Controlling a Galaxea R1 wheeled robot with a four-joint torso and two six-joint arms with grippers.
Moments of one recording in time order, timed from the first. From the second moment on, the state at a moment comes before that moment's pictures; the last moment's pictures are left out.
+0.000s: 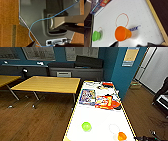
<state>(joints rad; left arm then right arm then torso) 1.46 3.06 -2.79 0.21 -0.08 -0.24 -0.66 1.93 -1.48 0.42 -0.11 0.20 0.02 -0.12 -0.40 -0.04</state>
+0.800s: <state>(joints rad) 1.46 3.06 -2.79 0.21 -0.08 -0.24 -0.58 2.08 -1.71 0.42 -0.21 0.36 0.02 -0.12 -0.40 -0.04</state>
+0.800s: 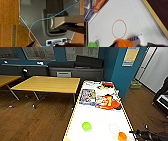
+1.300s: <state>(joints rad) 1.46 3.06 -2.79 0.21 -0.08 -0.24 -0.57 2.15 -1.80 0.42 -0.26 0.39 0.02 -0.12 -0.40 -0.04</state>
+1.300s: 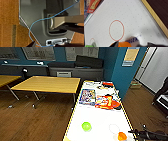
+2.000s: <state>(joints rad) 1.46 3.06 -2.79 0.21 -0.08 -0.24 -0.59 2.19 -1.85 0.42 -0.27 0.41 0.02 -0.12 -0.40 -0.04</state>
